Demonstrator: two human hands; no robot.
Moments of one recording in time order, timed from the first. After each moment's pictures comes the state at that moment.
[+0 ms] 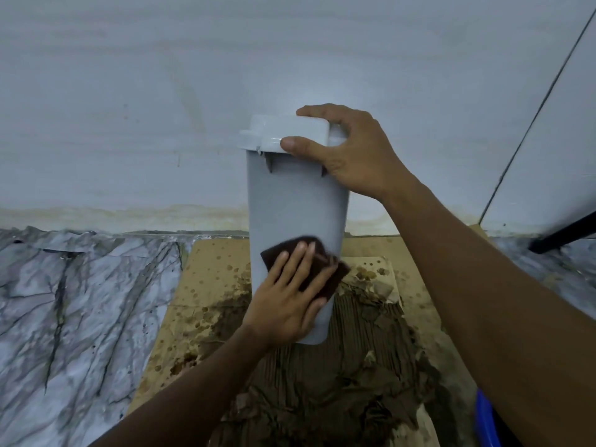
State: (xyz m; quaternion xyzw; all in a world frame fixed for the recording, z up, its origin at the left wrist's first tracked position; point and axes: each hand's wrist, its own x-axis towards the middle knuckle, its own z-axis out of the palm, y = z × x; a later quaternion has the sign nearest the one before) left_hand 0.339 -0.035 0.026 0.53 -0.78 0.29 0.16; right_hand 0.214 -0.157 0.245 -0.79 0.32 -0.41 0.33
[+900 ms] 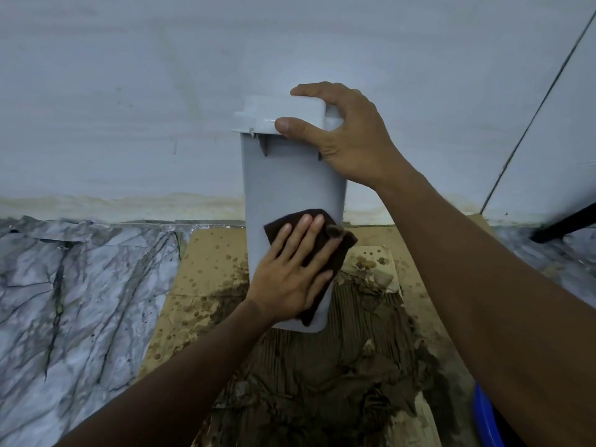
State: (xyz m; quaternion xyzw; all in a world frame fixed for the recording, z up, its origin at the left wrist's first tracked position) left_hand 0.333 -0.051 0.045 0.52 -0.75 0.34 0.21; right_hand 0.220 -0.156 0.238 -0.79 0.33 -0.42 0.30
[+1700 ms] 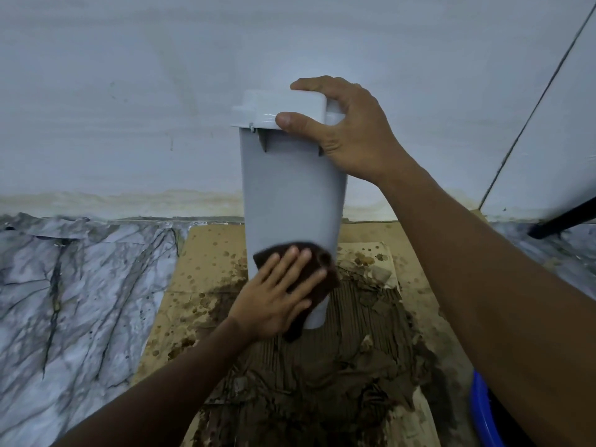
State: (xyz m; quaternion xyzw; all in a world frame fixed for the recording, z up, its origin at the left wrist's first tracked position) left_hand 0.365 -0.024 -0.004 0.48 -0.81 0.31 0.15; right_hand 0.219 -0.160 0.235 -0.79 0.32 -0.43 0.31
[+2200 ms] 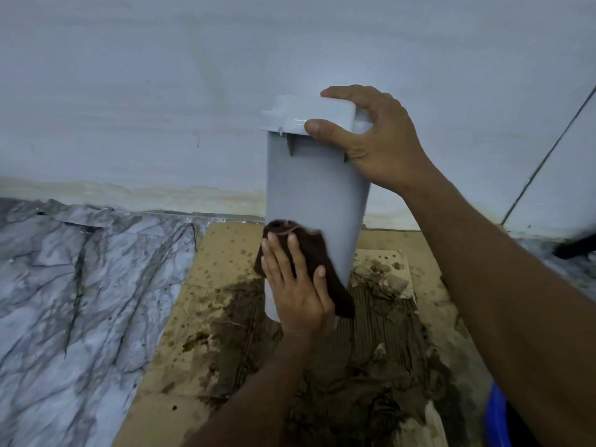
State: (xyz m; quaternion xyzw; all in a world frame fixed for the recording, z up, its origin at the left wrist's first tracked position) left_hand 0.291 -0.035 0.006 0.72 -0.48 0.13 0.47; right_hand 0.224 -0.156 0.235 -0.80 0.32 -0.42 0.28
